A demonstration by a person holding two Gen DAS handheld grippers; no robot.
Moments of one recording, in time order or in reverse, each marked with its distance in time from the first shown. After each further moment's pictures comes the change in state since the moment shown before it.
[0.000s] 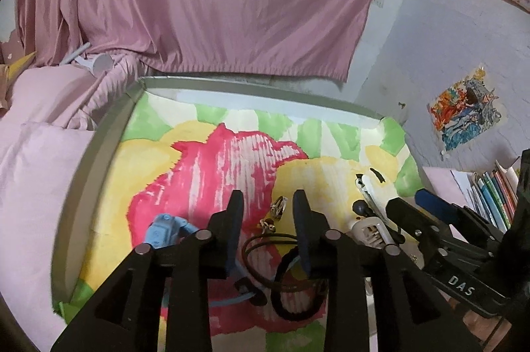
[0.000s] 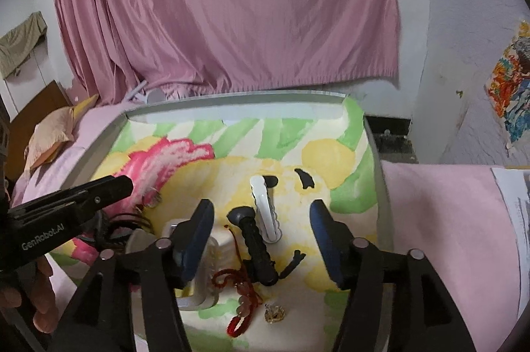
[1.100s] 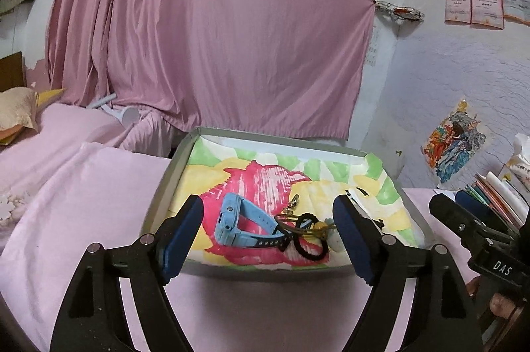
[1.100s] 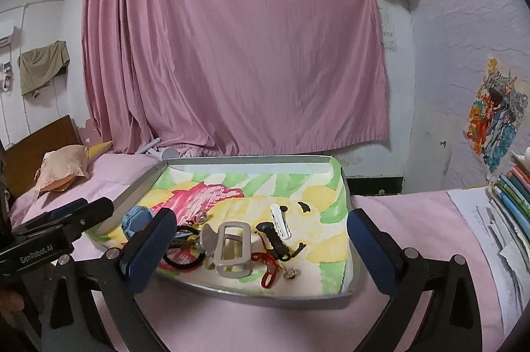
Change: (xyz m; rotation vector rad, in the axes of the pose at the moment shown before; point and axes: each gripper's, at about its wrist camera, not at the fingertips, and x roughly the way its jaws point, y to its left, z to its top) left arm -0.117 0.004 -0.065 0.023 -0.316 0.043; right arm -0.095 0.025 -0.041 -0.038 -0.322 -0.004
